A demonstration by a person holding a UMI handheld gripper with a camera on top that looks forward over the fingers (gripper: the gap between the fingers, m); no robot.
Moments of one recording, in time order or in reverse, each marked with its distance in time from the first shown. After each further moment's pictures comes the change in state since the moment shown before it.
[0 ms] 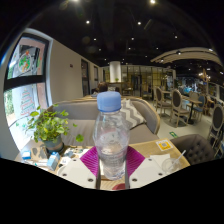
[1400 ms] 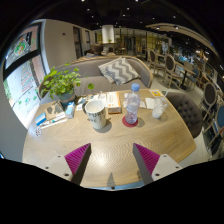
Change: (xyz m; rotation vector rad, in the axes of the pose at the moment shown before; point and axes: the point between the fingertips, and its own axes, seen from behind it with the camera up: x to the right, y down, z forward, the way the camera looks) arm -0.077 0.135 -0.233 -0.464 0.079 0.047
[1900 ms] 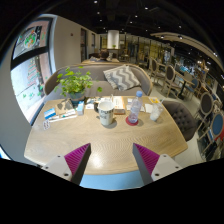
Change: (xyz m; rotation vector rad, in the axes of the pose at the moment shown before) arm -0.044 0.023 -0.092 0.061 0.033 -0.082
